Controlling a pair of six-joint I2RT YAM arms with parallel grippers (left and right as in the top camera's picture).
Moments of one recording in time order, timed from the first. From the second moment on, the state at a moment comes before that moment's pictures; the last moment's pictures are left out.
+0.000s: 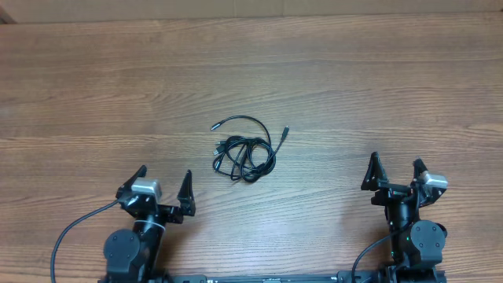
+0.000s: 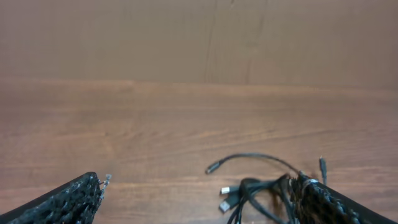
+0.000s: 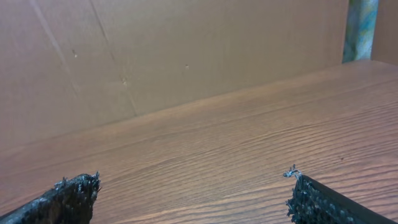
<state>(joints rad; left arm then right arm) -0.05 0.02 0.18 -0.29 0.12 -0.12 0.01 0.01 0.03 -0.06 0.08 0.24</state>
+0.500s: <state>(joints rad) -0.05 0.36 0.42 -0.37 0.16 -0.09 0.01 0.01 0.03 -0.06 0.08 0.24</state>
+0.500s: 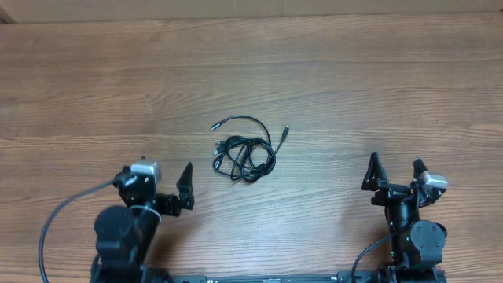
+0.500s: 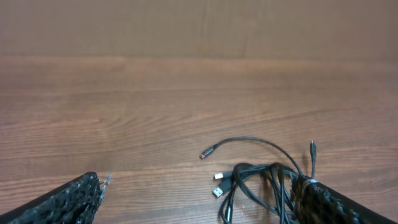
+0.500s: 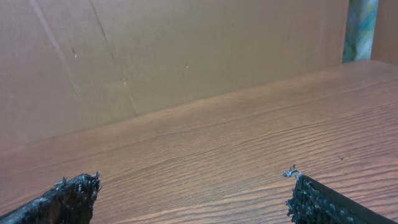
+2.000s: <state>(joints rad) -0.05 0.93 1.04 -0.85 0.20 0.00 0.01 0.01 0.03 -0.06 0.08 0.24</state>
